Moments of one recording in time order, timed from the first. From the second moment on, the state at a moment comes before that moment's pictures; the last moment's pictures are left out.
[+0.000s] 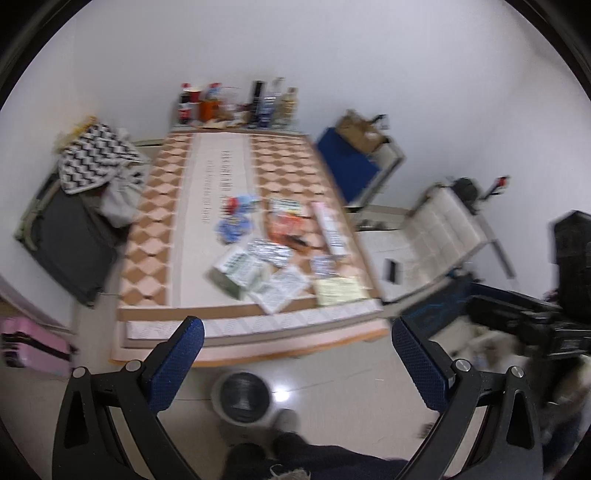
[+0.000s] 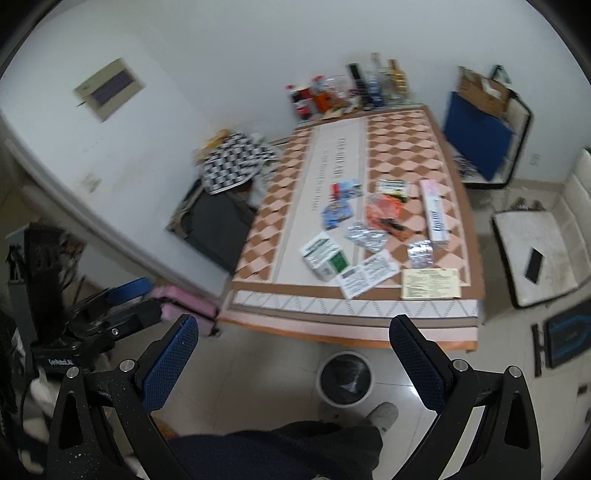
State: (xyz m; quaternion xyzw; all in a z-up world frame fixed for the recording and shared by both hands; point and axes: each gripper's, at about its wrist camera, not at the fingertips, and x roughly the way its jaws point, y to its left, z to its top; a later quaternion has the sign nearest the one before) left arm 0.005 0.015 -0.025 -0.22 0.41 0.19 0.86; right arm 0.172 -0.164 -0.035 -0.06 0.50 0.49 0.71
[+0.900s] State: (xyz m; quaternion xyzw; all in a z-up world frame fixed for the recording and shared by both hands) left arm 0.268 0.135 -0.331 -0.03 0.73 0.13 0.67; right arm 0.500 0.030 -0.373 -0.18 0.67 0.25 0.67
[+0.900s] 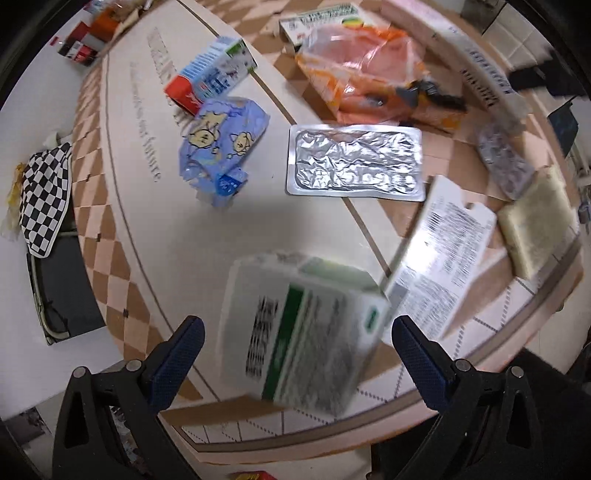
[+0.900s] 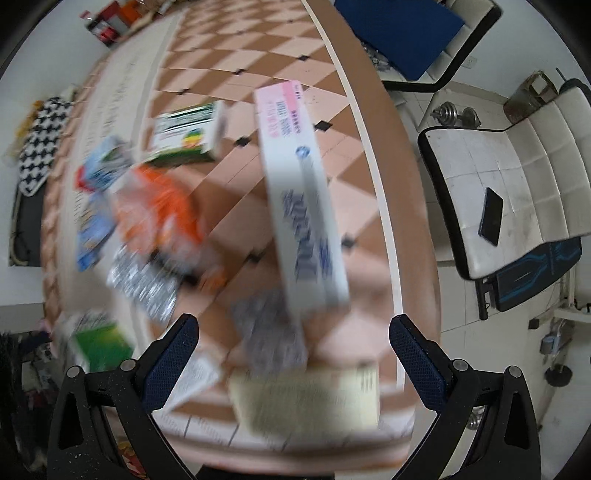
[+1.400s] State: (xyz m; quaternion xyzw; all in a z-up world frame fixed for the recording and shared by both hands) left arm 0.285 0.163 -0.322 -0.11 0.69 0.23 0.67; right arm 0.550 0.087 -0.425 -0.22 0.68 0.24 0.66
